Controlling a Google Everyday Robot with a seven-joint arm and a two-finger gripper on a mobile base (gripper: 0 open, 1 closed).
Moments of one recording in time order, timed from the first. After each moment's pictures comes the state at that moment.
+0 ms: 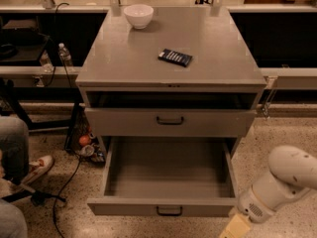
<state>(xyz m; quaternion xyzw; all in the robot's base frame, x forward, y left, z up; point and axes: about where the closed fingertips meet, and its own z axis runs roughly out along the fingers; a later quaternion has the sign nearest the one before) 0.326 -0.208 0.558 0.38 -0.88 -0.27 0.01</state>
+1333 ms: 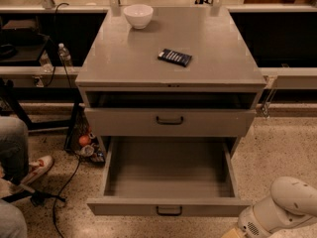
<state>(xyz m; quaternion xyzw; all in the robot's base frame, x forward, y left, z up) 0.315 -0.222 0.466 0.31 -0.91 -0.28 -0.03</state>
